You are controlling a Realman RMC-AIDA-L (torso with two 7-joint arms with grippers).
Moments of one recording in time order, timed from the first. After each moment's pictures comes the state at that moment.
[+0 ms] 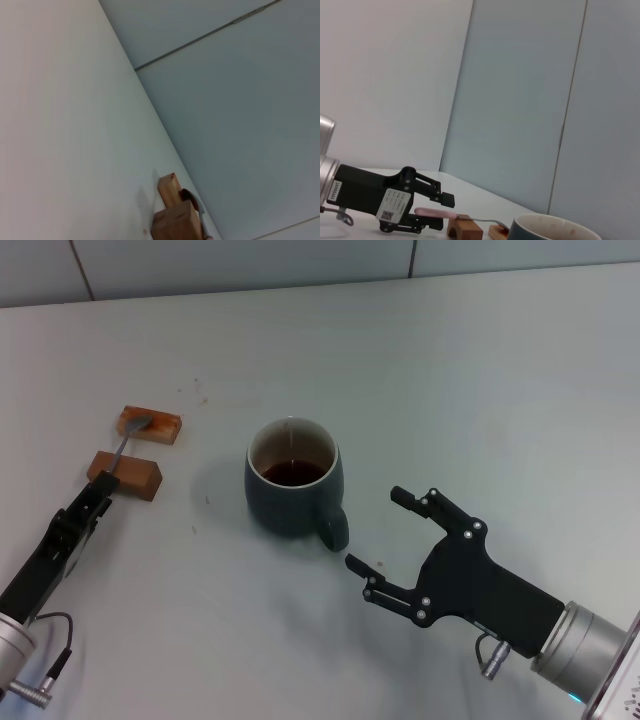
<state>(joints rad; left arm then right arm) -0.29 -2.07 0.28 -0.13 1.52 1.30 -1.35 0.36 2.08 -0.10 0.25 -2.14 -1.42 -0.05</state>
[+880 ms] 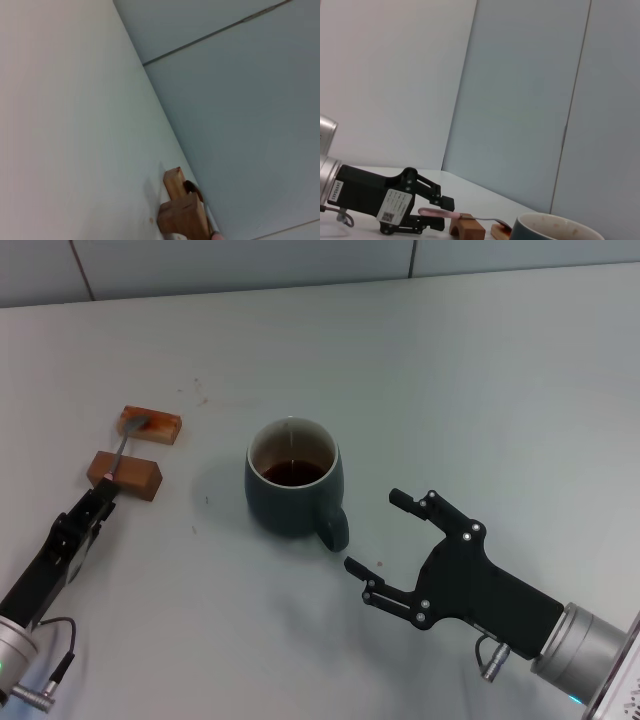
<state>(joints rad) -0.28 -2.07 0.28 -0.14 1.53 1.29 -1.38 0.36 2.08 -0.10 0.25 -2.14 -1.42 -0.05</state>
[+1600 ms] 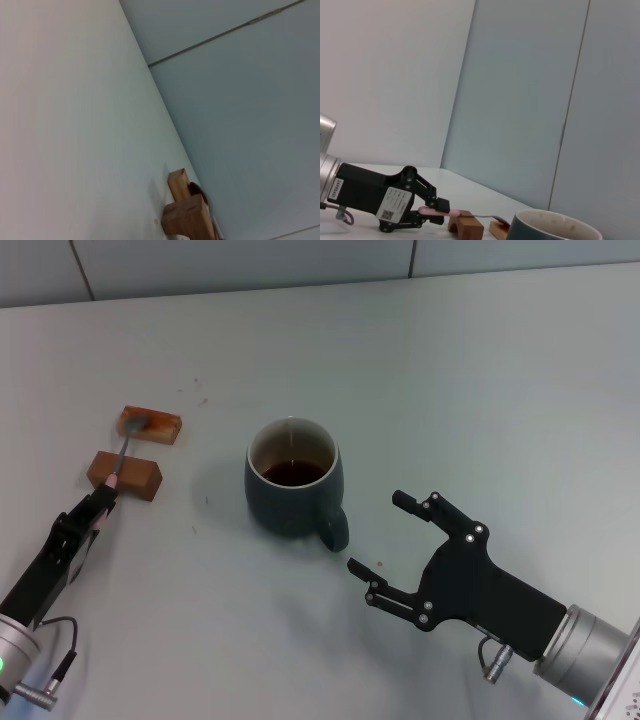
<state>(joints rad) -0.28 -2.07 0.27 -0.16 1.52 1.28 -1.38 0.35 2.08 -0.10 0.24 -2.14 -1.42 -0.05</state>
